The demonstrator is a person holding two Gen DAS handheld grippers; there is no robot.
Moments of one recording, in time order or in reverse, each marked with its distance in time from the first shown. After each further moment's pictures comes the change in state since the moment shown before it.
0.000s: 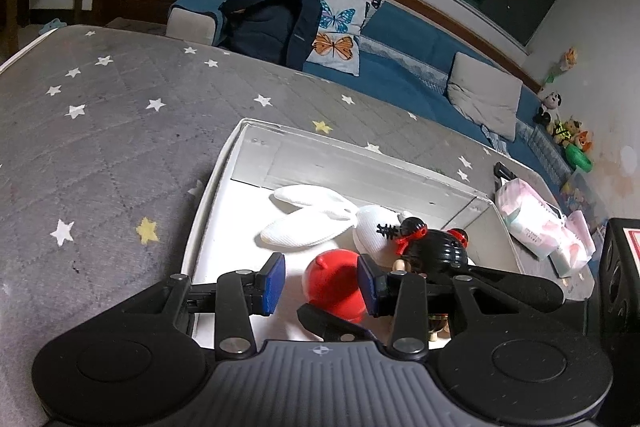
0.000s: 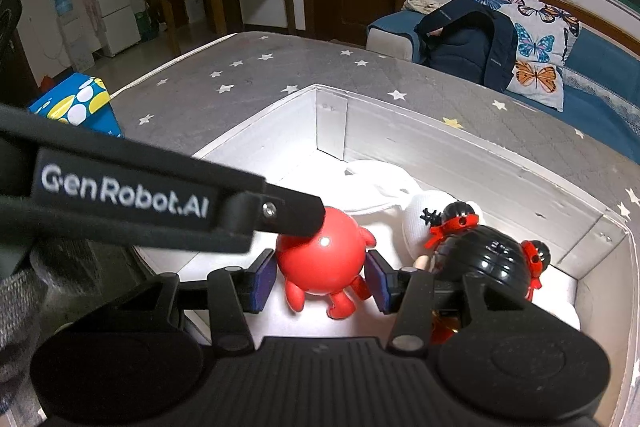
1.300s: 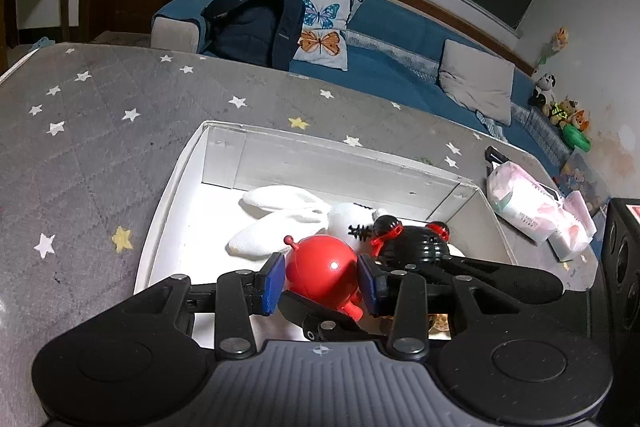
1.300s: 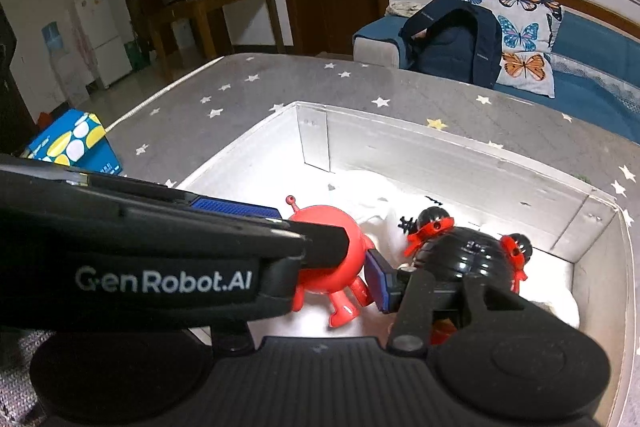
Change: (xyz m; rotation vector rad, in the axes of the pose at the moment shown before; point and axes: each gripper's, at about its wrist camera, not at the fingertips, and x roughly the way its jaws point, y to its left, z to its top) left arm 0.011 -0.029 0.000 0.079 0.014 0.010; right arm -0.010 -0.012 -0.003 0.094 -0.041 0.011
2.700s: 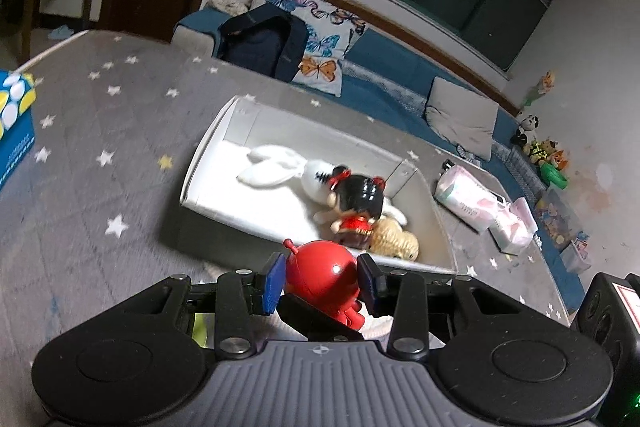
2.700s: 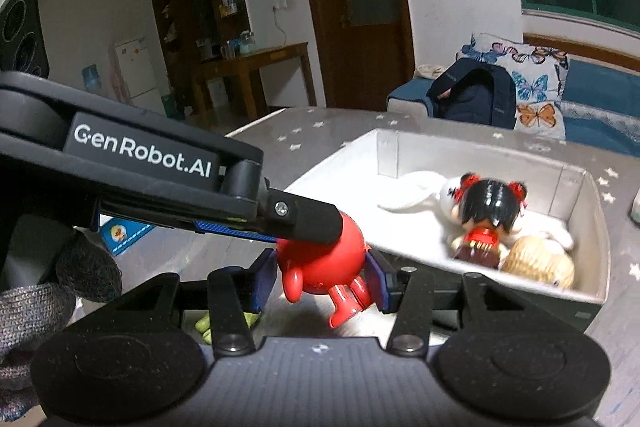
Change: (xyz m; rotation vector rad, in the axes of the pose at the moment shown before) left arm -0.120 -0.017 -0.074 -0.096 -0.110 -0.050; right arm -0.116 0.058 -0.083 -0.019 -0.229 0.080
